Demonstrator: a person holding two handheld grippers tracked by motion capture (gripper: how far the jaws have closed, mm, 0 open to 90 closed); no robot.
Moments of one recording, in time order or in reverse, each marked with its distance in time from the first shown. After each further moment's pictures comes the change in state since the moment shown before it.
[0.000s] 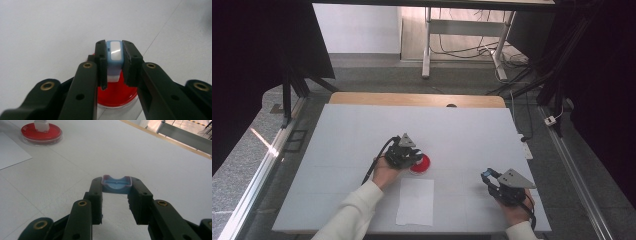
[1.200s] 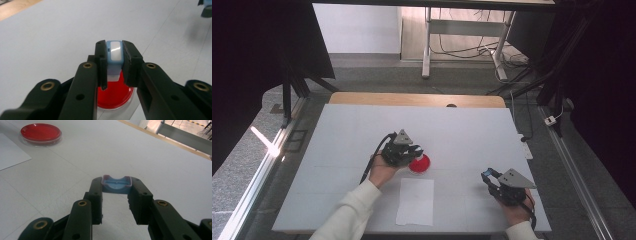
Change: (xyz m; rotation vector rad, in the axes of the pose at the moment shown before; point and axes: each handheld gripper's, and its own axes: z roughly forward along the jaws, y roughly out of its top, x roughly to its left) left arm -0.002 0.011 -0.027 -0.072 -0.008 0.014; right arm -0.001 0.001 -0.001 0.000 -0.003 0.003
